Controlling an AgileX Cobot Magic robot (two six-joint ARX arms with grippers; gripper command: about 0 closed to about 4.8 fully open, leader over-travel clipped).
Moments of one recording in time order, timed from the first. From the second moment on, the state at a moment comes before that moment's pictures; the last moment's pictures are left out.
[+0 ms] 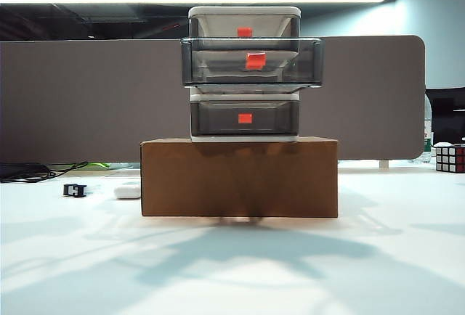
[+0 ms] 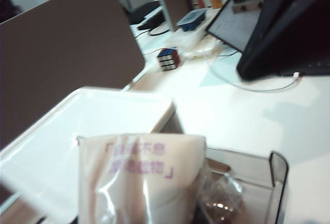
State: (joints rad) left arm -0.66 1.05 0.81 0.12 0.25 0.44; right arm 0.35 1.05 0.83 0.06 -0.78 -0.03
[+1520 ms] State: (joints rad) left arm -0.74 1.37 0.98 -0.02 0.31 0.50; right arm 0.26 1.00 0.83 0.00 -0.79 -0.03
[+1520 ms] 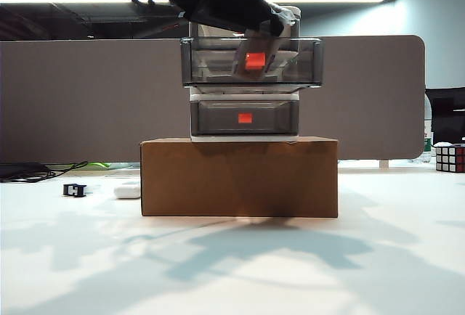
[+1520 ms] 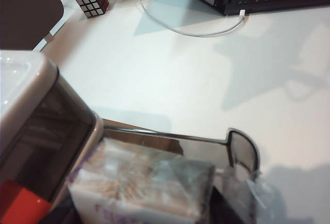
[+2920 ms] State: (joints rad) left arm -0.74 1.10 0.98 -0.31 0.20 0.41; right arm 0.27 1.08 0.83 -0.19 -0.68 -0.13
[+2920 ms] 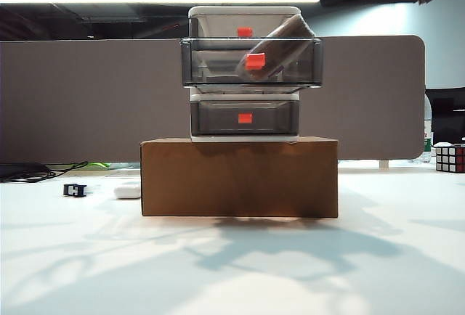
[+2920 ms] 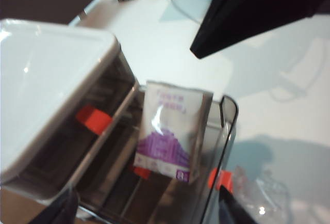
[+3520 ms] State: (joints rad) left arm -0.74 1.10 0.98 -0.32 0.20 0.41; right arm 0.39 1.18 0.83 -0.12 -0.67 -0.13
